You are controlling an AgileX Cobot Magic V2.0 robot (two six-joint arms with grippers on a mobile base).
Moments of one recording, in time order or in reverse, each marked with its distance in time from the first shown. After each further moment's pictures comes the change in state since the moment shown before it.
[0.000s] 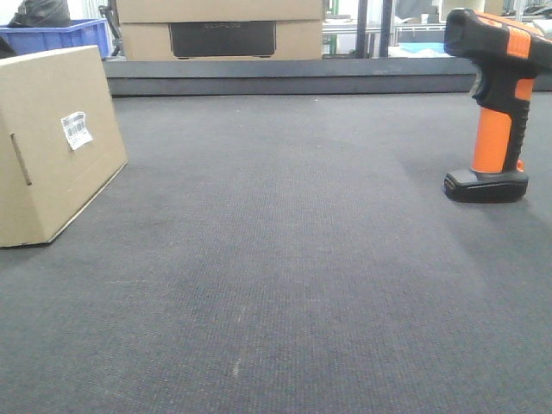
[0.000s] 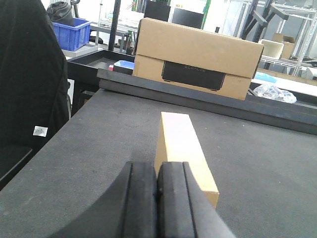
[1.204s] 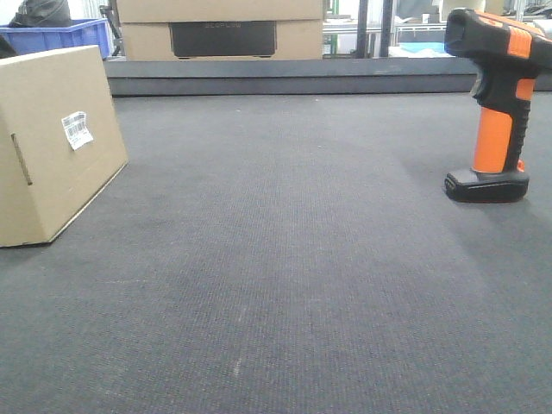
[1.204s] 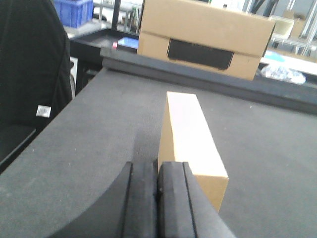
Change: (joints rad) left arm 0.000 0.058 -0.001 0.000 0.000 0.000; right arm 0.000 0.107 -0.134 0.344 0.084 -0.167
